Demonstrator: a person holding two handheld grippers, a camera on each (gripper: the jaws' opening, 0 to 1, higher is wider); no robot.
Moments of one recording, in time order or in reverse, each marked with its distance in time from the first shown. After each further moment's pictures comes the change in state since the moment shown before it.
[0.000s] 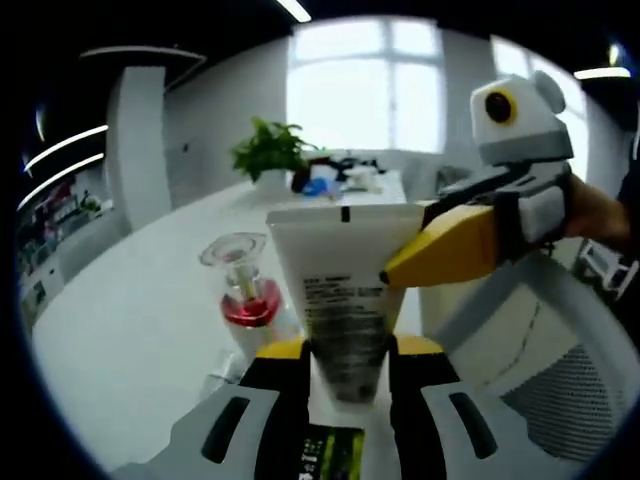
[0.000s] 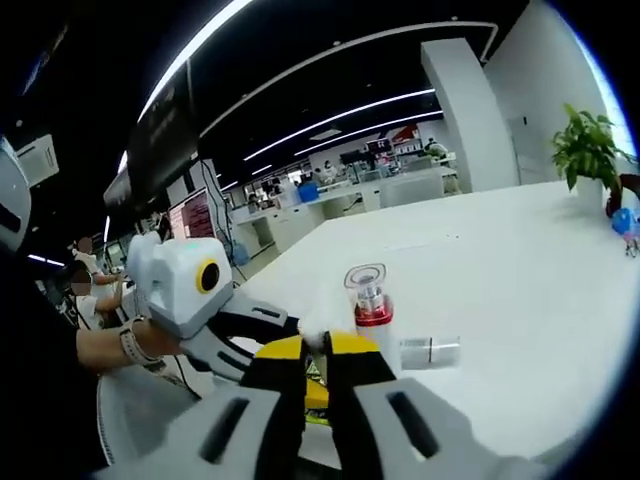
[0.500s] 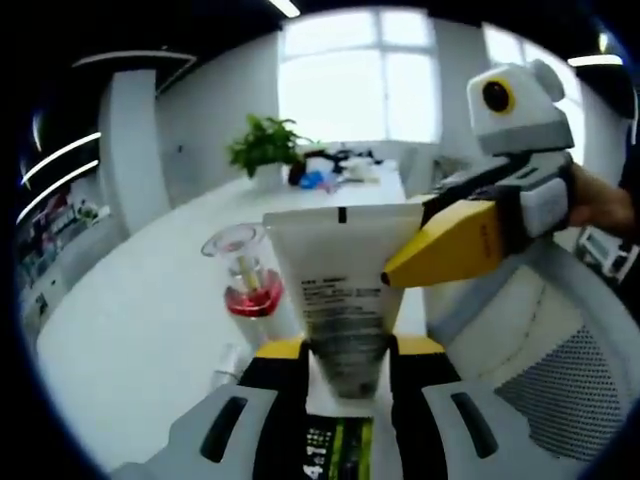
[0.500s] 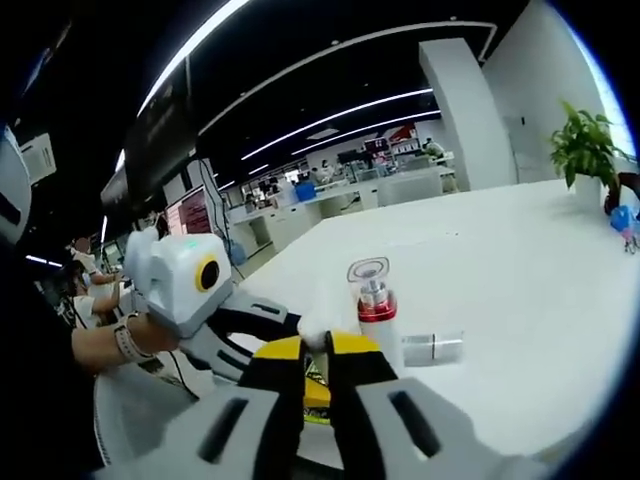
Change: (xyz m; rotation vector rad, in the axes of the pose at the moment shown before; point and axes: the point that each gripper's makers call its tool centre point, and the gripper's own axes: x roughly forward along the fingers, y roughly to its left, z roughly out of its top) left arm -0.002 0.004 -0.007 0.037 0.028 -0.006; right arm 0.007 0.003 -0.003 0.030 0.008 -0.012
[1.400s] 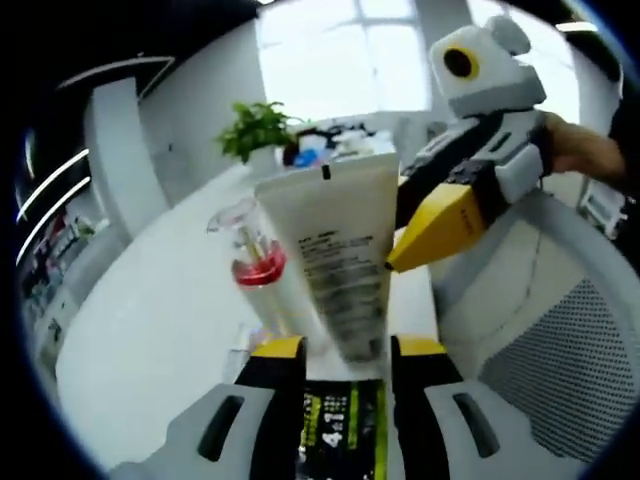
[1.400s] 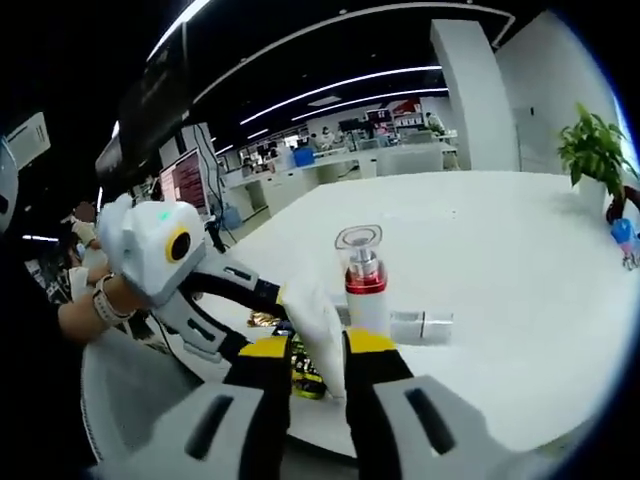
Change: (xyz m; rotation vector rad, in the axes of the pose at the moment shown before) left arm -0.016 0.004 -0.023 0.096 0.123 0.009; right arm 0.004 -0.014 -0.027 -0.092 0.173 -0.021
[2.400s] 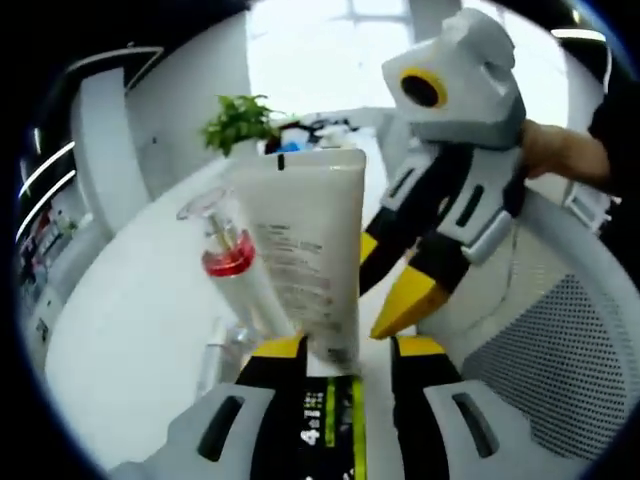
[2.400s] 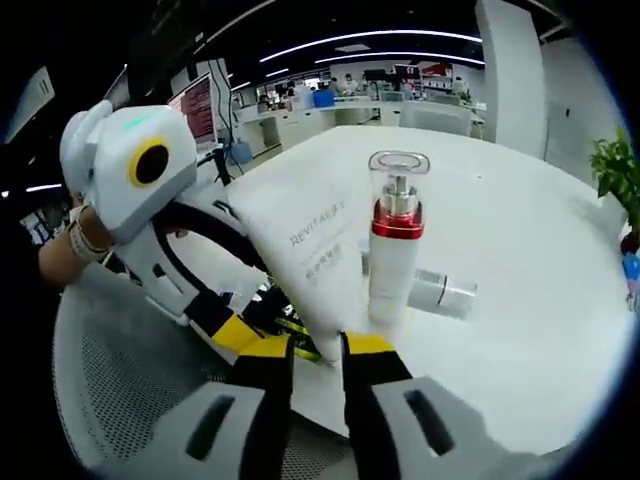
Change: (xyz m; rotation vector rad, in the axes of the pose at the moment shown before) left arm 0.004 -0.017 -0.006 -0.001 0.019 -0.074; right arm 0.023 0.010 -0.044 -0.118 0.243 0.057
